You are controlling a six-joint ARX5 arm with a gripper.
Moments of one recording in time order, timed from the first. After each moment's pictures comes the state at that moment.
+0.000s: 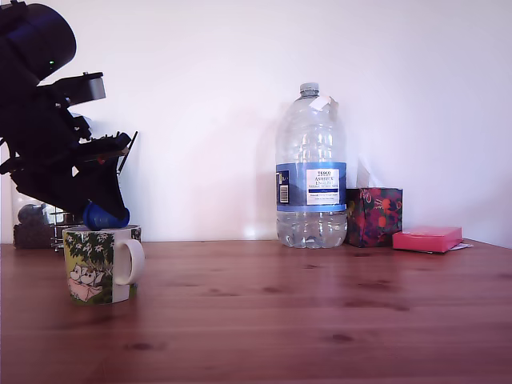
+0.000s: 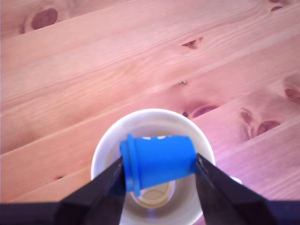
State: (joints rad) arm -0.27 1.54 0.93 -0.23 0.15 0.03
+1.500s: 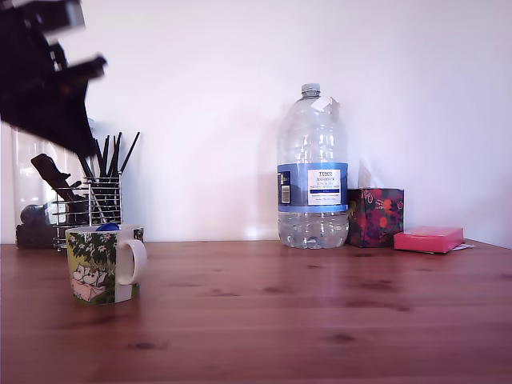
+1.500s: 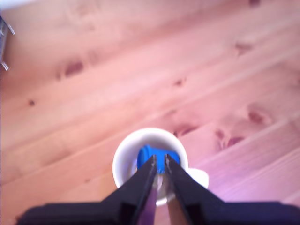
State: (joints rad) arm -0.27 1.25 0.95 -0.38 0.15 0.06
